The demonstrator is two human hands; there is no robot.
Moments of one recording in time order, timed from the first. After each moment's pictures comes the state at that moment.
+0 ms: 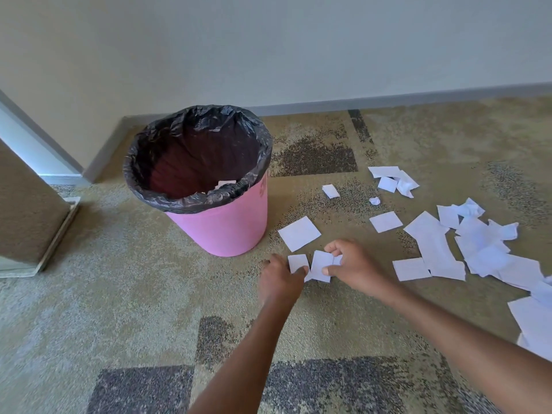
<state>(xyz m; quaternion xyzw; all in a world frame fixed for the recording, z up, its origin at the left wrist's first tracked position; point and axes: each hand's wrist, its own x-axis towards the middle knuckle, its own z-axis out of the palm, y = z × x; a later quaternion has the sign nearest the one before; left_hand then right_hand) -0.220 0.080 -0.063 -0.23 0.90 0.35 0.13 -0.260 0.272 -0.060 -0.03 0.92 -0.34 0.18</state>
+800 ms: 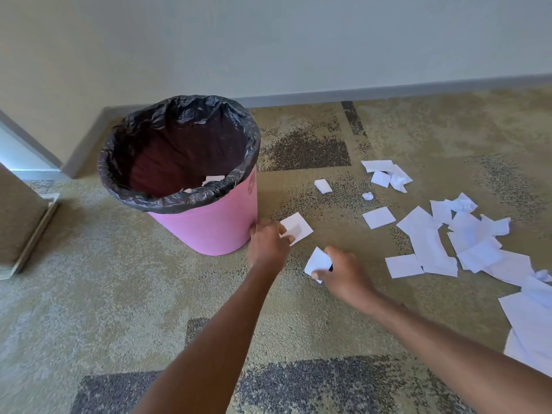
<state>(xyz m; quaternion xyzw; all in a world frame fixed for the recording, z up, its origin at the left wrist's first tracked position) -0.292 0.071 -0.068 -0.12 0.94 0.31 0.07 -0.245 0.263 -0.092 0.01 0.94 -0.32 0.14</state>
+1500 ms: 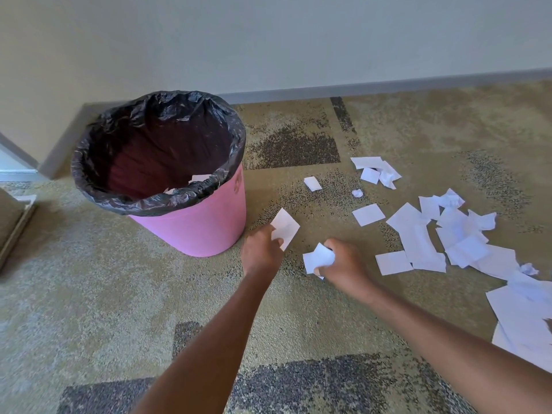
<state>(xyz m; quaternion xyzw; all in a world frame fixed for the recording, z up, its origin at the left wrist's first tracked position) -0.283 0.083 -0.077 -0.13 0.94 0.30 0.04 -0.257 0.283 -0.087 0.03 0.93 -0.36 0.13</state>
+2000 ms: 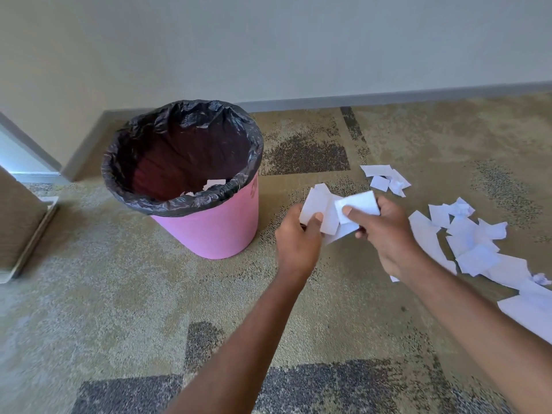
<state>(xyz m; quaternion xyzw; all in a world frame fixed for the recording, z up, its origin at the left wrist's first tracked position) -0.266 0.123 0.001 -0.14 0.79 0.60 -0.03 -0.285 0.286 0.024 0.15 0.72 -0.67 0.02</state>
